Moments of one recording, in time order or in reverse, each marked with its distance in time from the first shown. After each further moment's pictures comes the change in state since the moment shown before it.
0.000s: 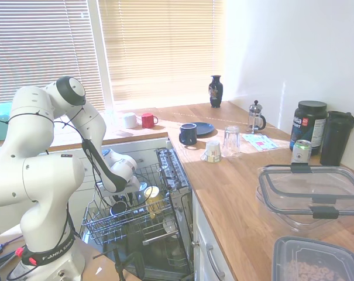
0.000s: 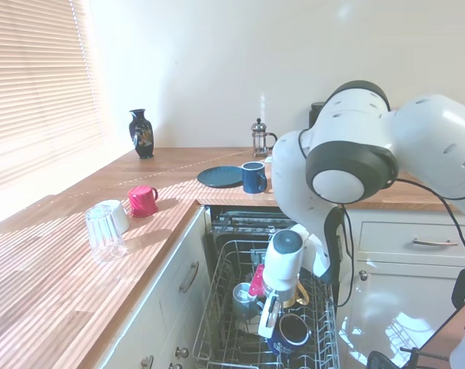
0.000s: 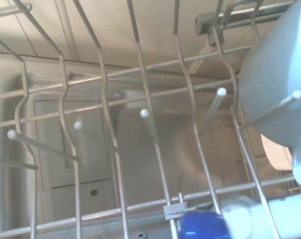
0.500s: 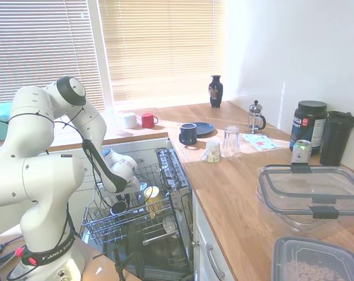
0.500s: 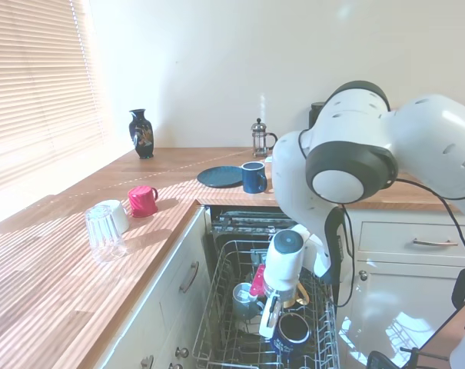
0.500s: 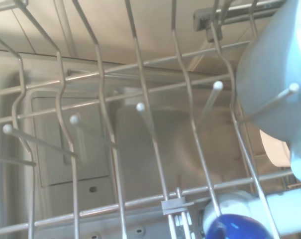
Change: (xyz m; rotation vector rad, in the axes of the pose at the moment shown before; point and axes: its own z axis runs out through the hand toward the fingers) arm -0.001 0.003 0.001 -0.002 -0.007 0.010
